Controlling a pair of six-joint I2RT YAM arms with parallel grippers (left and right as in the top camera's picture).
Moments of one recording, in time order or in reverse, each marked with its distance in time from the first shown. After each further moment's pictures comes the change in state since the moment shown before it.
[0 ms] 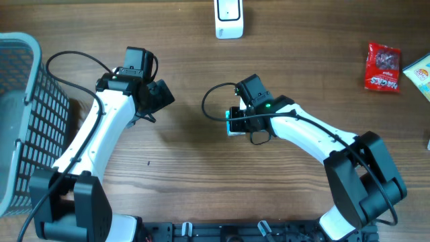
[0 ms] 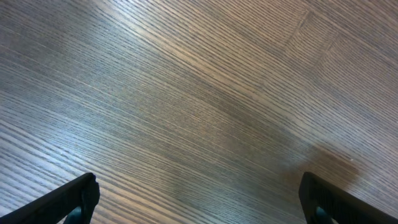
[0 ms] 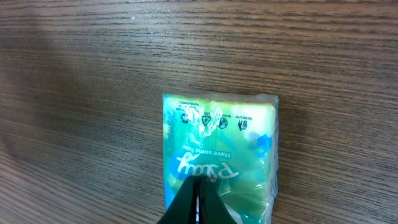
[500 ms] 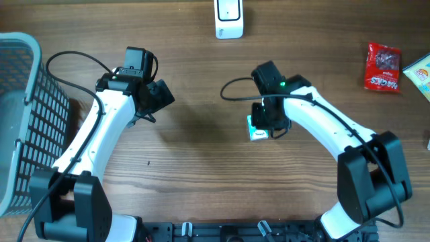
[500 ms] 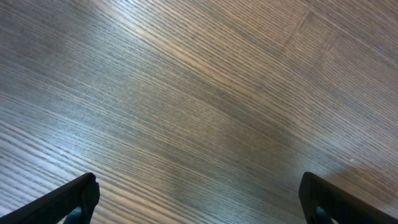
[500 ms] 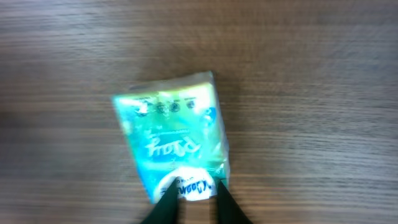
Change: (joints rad) left arm 0.000 0.000 0.000 0.001 0.000 0.000; right arm -0.113 0.000 0.188 -0.488 0.163 -0.068
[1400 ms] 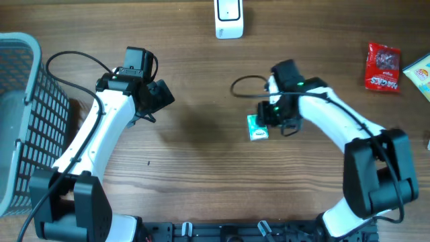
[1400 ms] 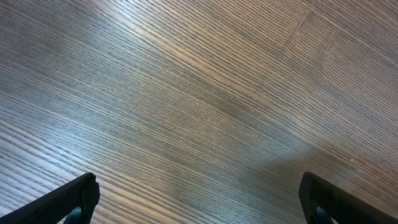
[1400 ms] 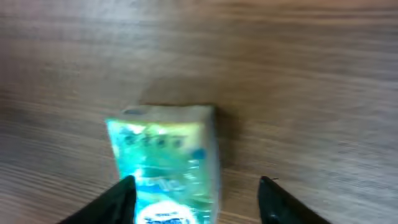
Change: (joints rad) left arm 0.000 0.000 0.000 -0.001 0.000 0.000; right arm -0.154 0.003 -0.109 0.175 -0.201 -0.209
